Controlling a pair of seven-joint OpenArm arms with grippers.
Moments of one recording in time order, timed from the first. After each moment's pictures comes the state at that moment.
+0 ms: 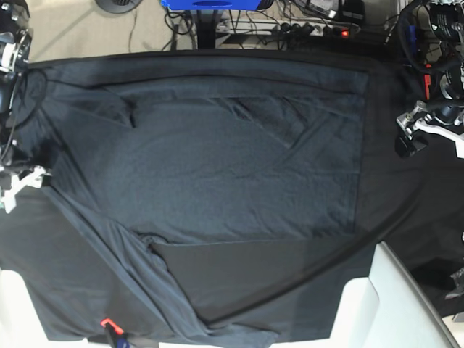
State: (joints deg) left arm 22.2 -24.2 -31.7 90.8 -46.4 -9.2 39.1; right arm 16.5 22.4 19.9 36.2 7.9 23.6 -26.0
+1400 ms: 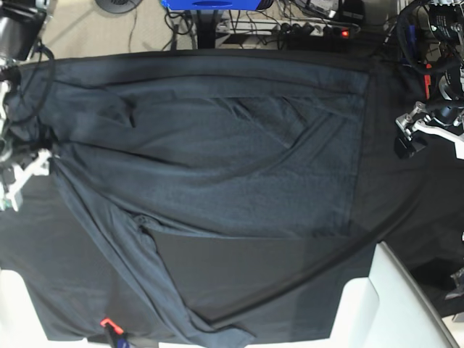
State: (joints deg) left arm 22.1 -24.1 -31.4 90.7 -46.4 -9.1 39.2; right arm 1.5 14.0 24.8 81.7 7.8 24.0 -56.3
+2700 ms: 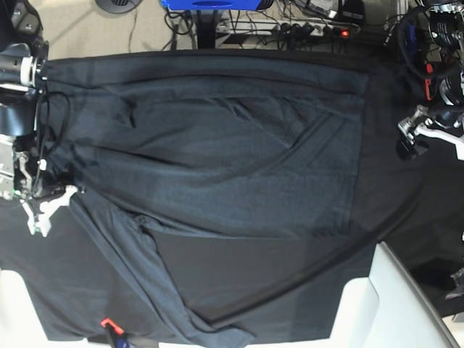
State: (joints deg) left arm 19.7 -24.4 -31.5 85.8 -46.4 -9.1 39.1; right arm 22.1 17.2 10.1 39.2 7.7 17.1 -36.9
